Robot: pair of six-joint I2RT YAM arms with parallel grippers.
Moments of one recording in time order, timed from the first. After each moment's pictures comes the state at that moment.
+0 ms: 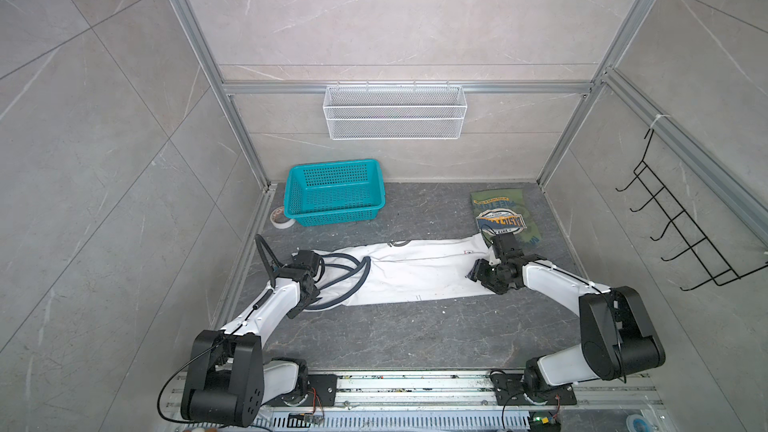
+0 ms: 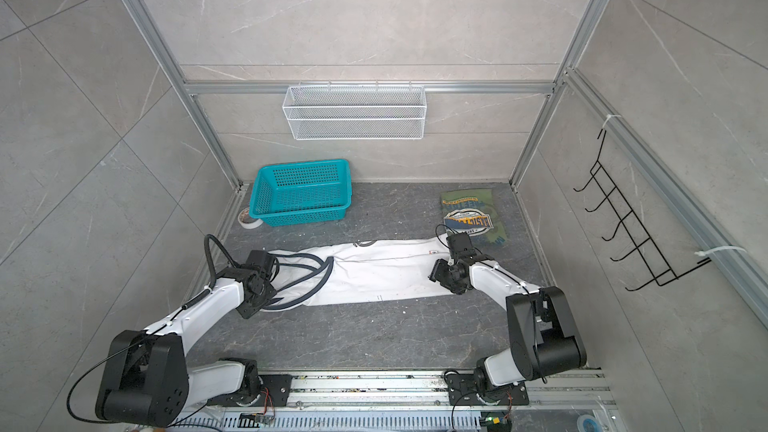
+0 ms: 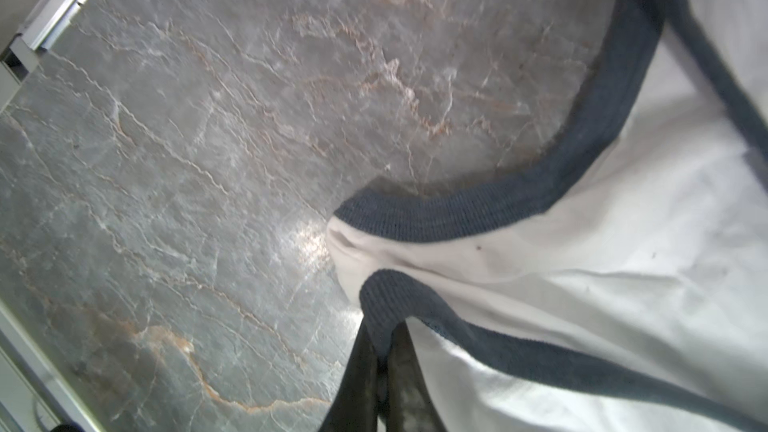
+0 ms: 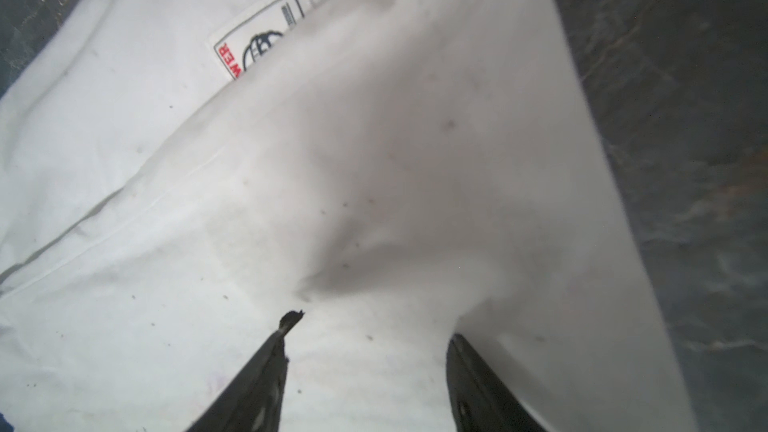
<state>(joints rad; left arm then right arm) -0.12 1.25 0.66 -0.77 -0.36 -0.90 0.19 1.48 0.75 -0.43 -0.17 0.60</state>
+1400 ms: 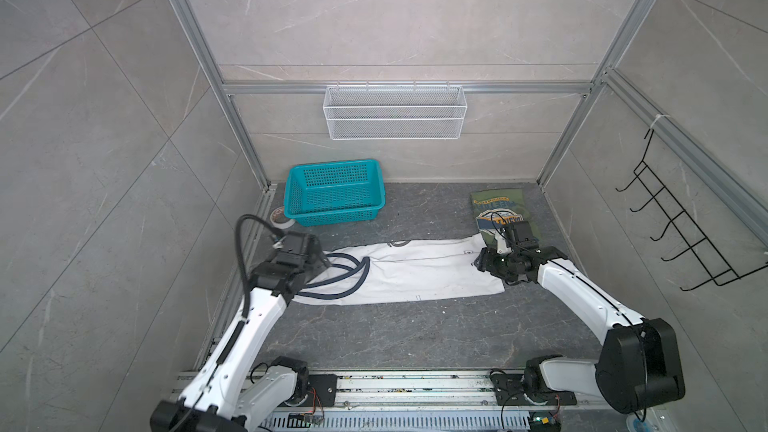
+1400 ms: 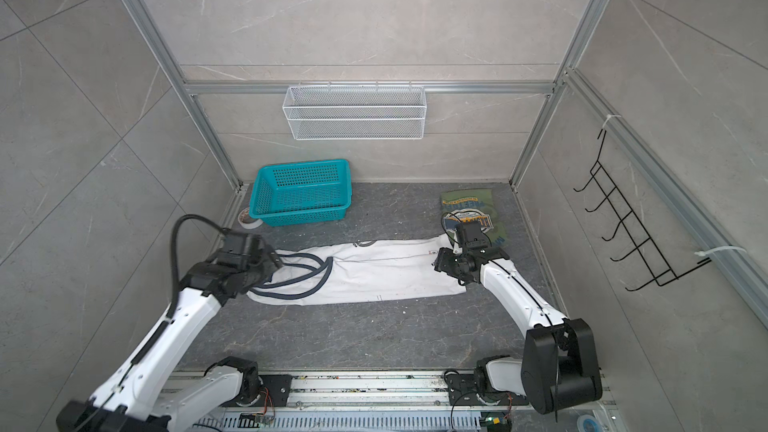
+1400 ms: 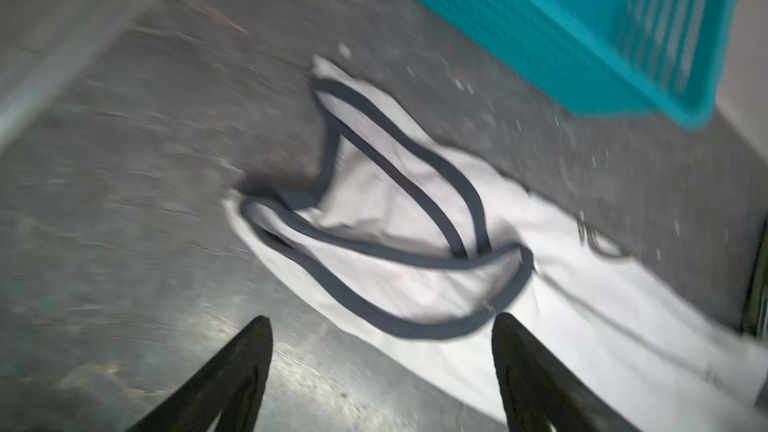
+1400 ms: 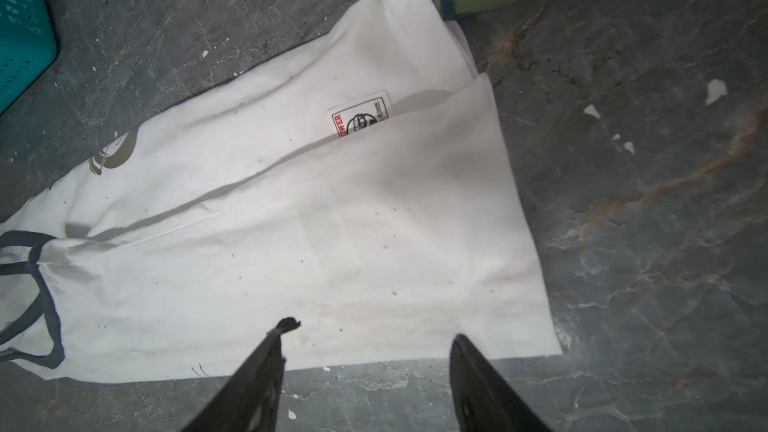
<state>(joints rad) -0.39 1.10 0.93 -0.85 -0.23 -0.82 0.18 1.36 0.90 -0.62 -0.16 0.47</state>
